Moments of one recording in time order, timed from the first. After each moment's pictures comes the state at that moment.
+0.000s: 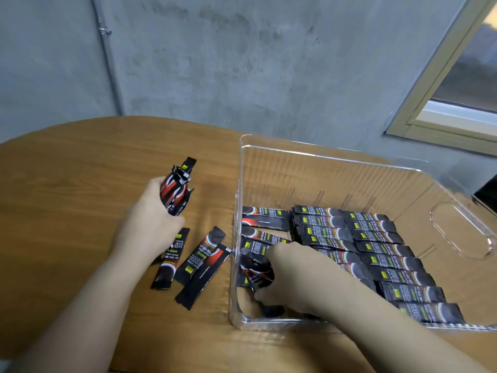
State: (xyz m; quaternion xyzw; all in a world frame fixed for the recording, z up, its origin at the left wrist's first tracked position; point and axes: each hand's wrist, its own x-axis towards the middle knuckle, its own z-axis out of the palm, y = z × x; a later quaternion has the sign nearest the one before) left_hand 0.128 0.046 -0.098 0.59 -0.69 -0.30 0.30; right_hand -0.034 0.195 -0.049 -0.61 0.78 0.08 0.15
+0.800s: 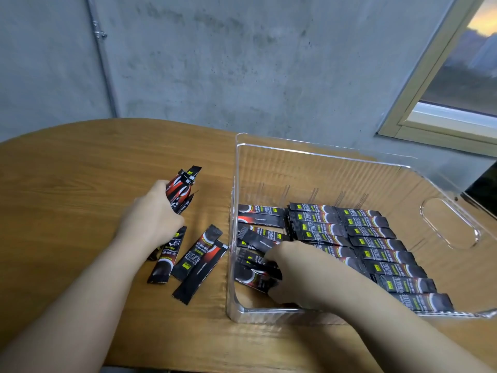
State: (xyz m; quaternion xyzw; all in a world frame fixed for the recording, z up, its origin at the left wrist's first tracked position) left_hand 0.121 0.032 -0.100 0.61 -0.74 -0.24 0.19; right_hand -0.047 0.203 -0.059 -0.64 0.75 0.06 0.13
